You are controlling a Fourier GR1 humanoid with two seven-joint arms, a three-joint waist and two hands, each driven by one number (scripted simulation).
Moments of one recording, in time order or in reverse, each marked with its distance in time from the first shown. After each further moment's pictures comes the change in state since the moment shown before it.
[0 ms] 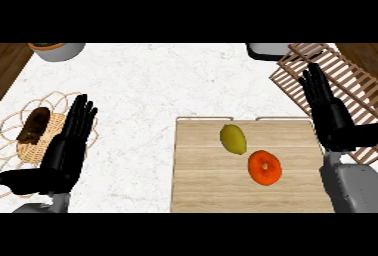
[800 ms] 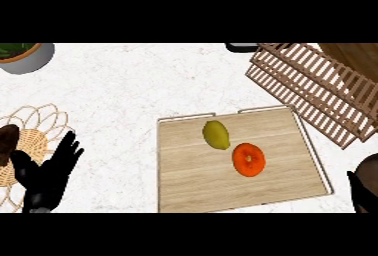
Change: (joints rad) left arm 0.124 0.062 0.068 0.207 0.124 -0.041 0.243; right arm 0.614 -0.013 -0.154 -0.397 0.370 -0.473 0.207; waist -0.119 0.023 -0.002
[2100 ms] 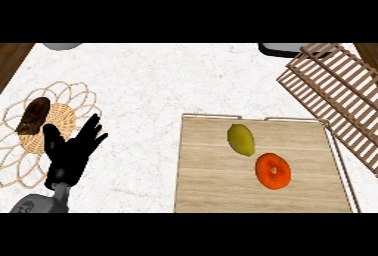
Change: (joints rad) left arm -0.170 -0.038 -0.053 0.070 -0.041 -0.066 0.085; right arm 0.183 -0.066 0.350 -0.485 0.377 0.157 0.884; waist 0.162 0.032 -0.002
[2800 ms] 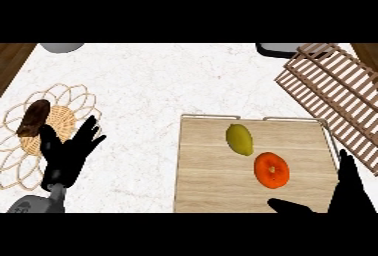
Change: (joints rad) left arm 0.010 0.004 0.025 0.020 0.003 -0.030 -0.001; right arm -0.324 0.203 0.203 0.150 0.458 0.237 0.250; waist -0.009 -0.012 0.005
